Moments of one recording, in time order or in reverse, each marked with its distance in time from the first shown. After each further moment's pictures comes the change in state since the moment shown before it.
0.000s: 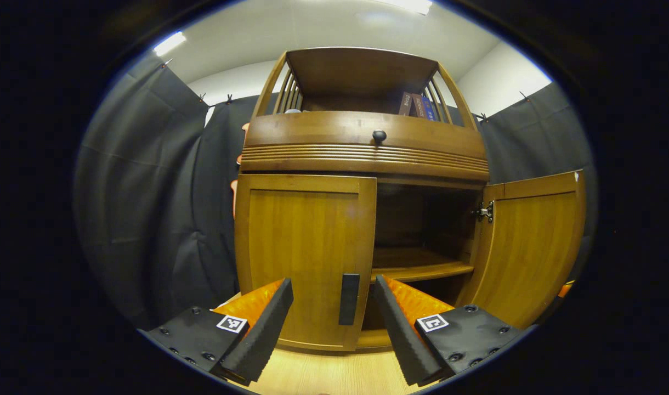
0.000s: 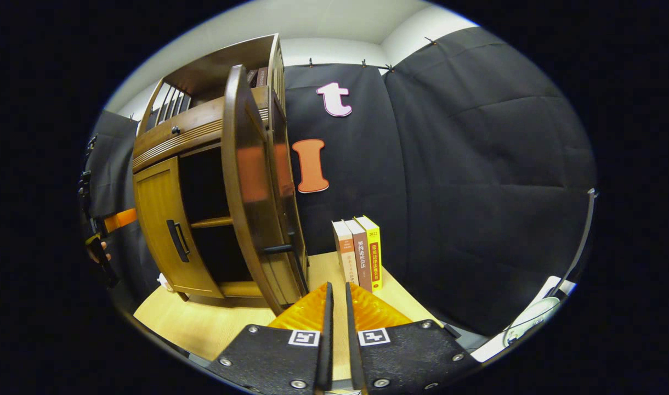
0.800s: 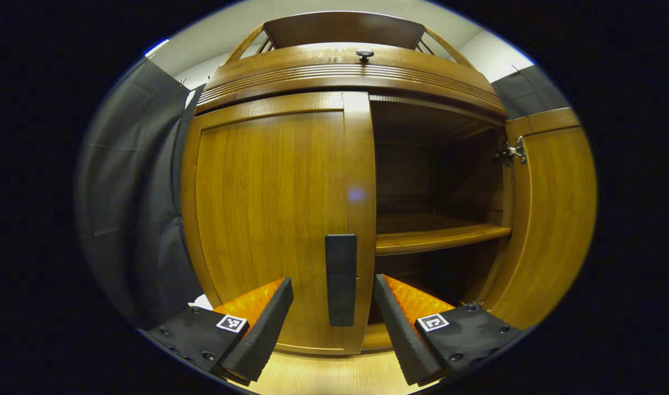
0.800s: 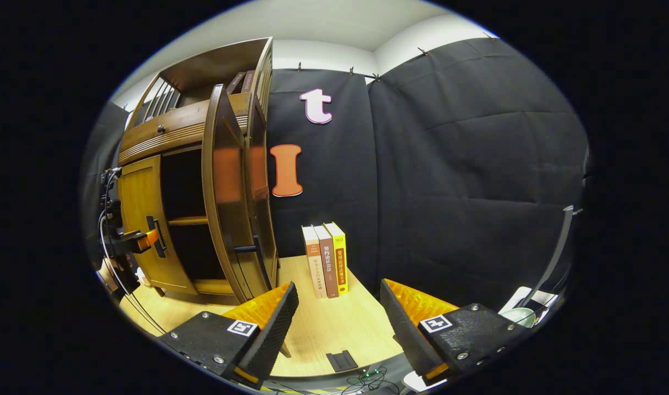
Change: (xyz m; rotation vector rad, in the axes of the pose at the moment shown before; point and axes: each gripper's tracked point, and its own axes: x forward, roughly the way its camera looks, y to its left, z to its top) left arm 0.100 -0.007 -0.107 0.060 0.108 -0.009; right arm -0.024 -0.040 0.012 -0.049 -0.035 -0.134
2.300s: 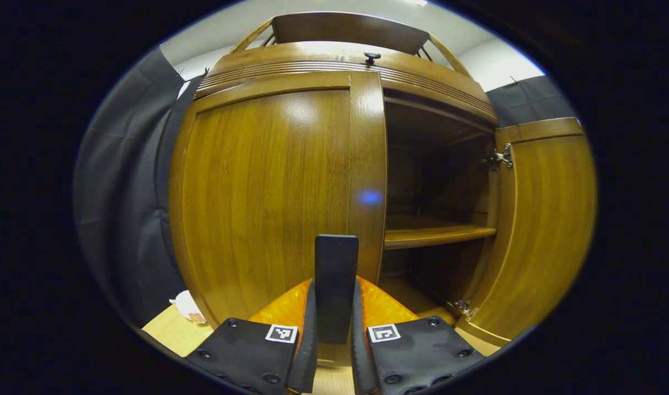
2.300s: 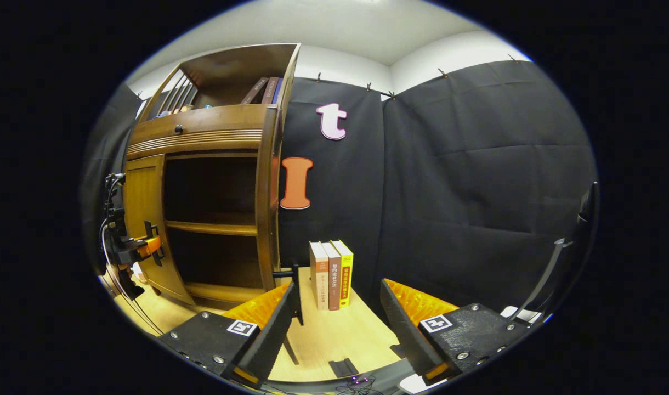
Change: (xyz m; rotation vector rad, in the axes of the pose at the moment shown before) left arm -0.003 -0.010 0.013 -0.058 -0.026 -0.121; right arm -0.022 0.059 0.047 -0.093 -0.069 0.004
